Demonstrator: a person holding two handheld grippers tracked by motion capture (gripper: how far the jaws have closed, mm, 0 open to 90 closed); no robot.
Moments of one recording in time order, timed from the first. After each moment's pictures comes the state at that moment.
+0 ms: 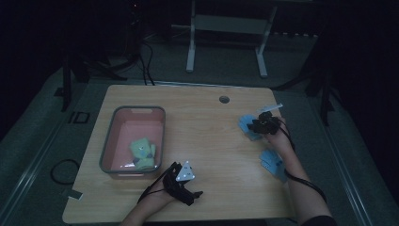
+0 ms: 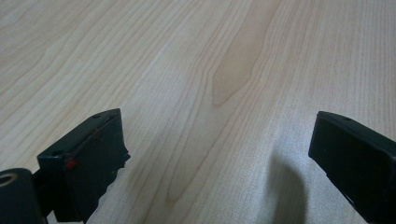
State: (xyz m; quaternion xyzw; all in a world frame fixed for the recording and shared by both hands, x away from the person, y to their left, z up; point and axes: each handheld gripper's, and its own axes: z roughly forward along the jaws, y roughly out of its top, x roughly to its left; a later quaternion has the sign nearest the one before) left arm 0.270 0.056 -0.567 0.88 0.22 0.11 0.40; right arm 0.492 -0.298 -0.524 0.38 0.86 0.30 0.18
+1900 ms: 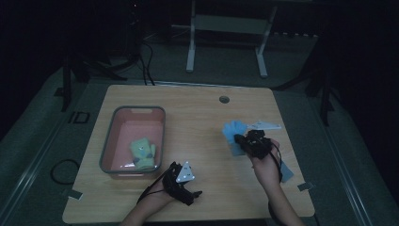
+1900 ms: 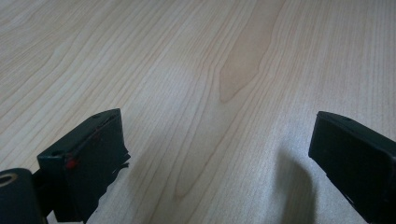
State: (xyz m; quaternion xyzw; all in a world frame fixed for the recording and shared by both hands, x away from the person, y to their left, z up) left arm 0.270 0.057 -0.568 0.88 0.22 0.12 0.40; right arm 0.344 -0.213 -0.450 0.45 0.79 0.39 0.18
